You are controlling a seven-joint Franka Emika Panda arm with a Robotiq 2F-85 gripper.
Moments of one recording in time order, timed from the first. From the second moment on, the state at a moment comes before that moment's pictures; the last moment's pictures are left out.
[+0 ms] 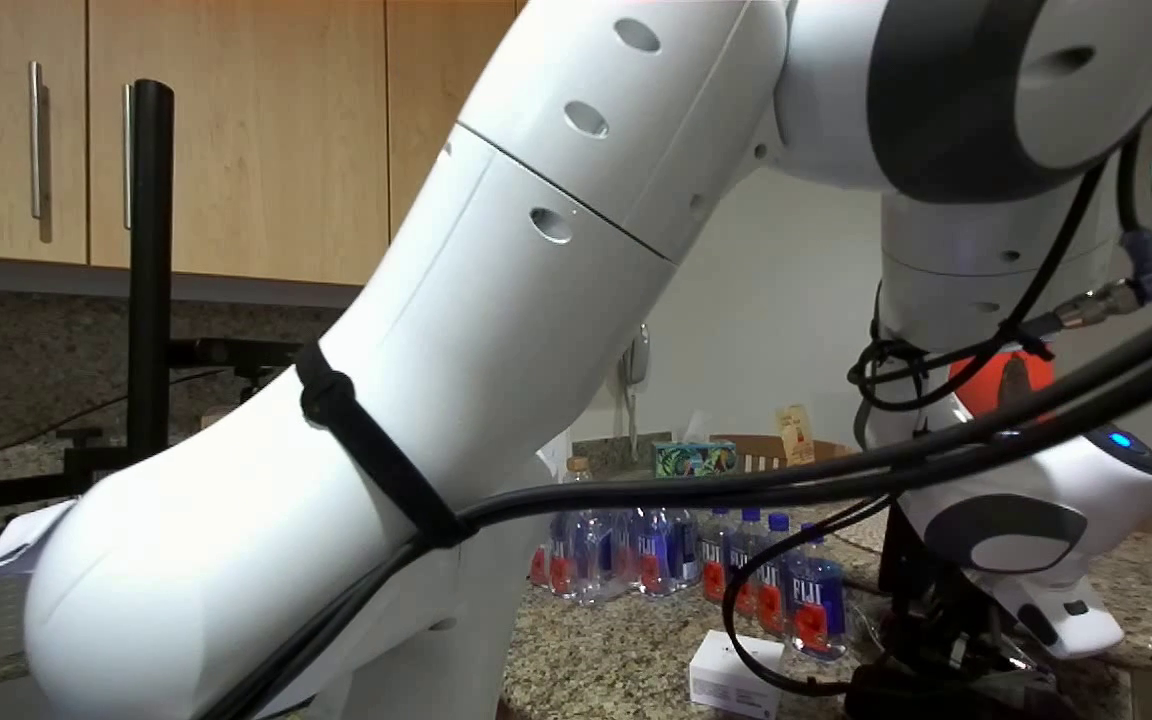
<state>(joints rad) 2.02 -0.67 -2.21 -2.17 0.33 2.71 0.57</state>
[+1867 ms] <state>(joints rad) 1.93 -0.55 -2.03 -2.19 0.33 2.68 0.66</state>
